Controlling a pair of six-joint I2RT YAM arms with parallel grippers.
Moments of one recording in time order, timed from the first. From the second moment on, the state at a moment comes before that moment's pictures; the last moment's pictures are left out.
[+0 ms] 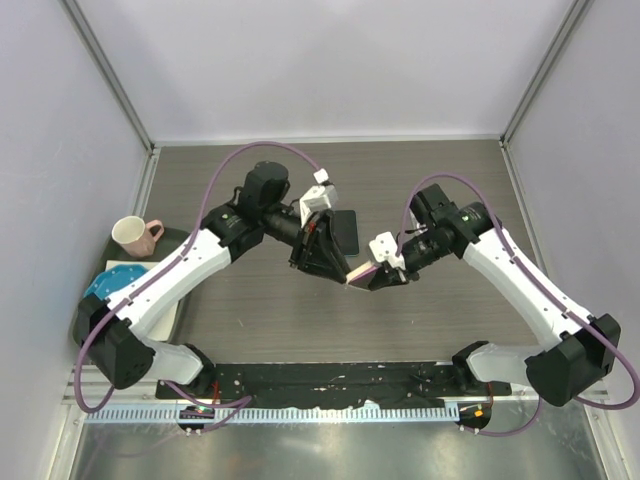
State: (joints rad) left arm -0.72 1.38 1.28 -0.34 1.36 0.01; right arm 0.50 1.25 1.22 -1.22 -0.99 -1.40
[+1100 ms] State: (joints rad) left arm -0.67 1.33 1.28 -0.34 0.92 0.09; right arm 0.49 1.22 1.12 -0.99 -0.85 -1.00
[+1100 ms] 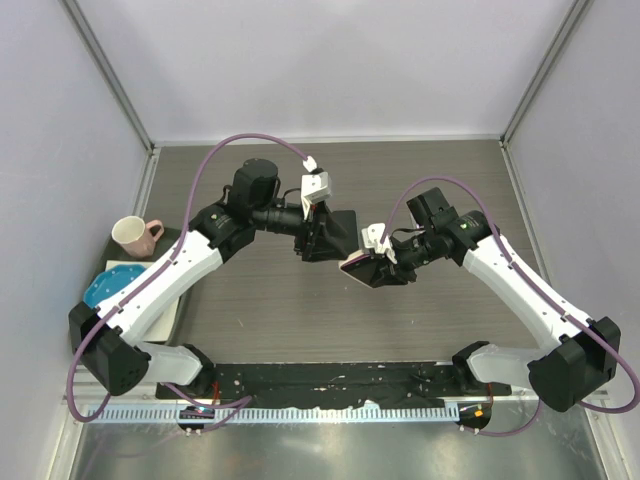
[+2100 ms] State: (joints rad) left arm -0.69 1.40 1.29 -0.36 1.13 0.03; right arm 0.49 1.24 1.11 -1.04 -0.86 -1.11
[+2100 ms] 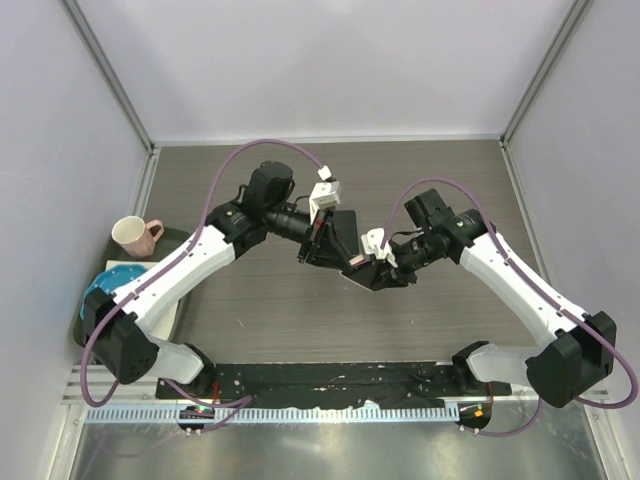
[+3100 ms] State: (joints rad) left arm -0.73 1.45 1.18 -0.01 1.36 -0.32; right arm 0.55 1.21 1.15 -1.17 -0.78 -1.33
